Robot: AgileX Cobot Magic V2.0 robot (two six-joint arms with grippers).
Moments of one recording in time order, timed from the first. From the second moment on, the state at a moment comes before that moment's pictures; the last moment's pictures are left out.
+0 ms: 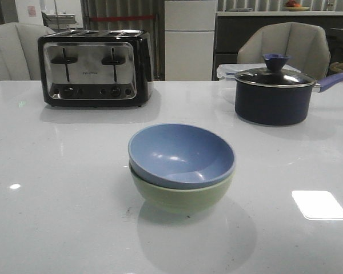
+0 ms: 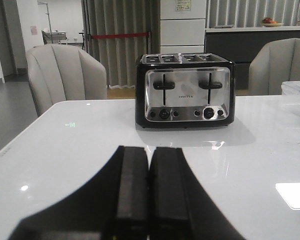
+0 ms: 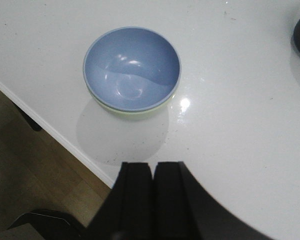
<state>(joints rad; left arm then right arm) -0.08 0.00 0.00 -0.07 0.04 0.11 0.42 0.65 -0.62 0.27 0.69 -0.31</state>
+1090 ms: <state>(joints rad) -0.08 0.00 0.00 -0.07 0.04 0.11 -0.03 -0.01 0.03 0.24 0.13 -0.31</state>
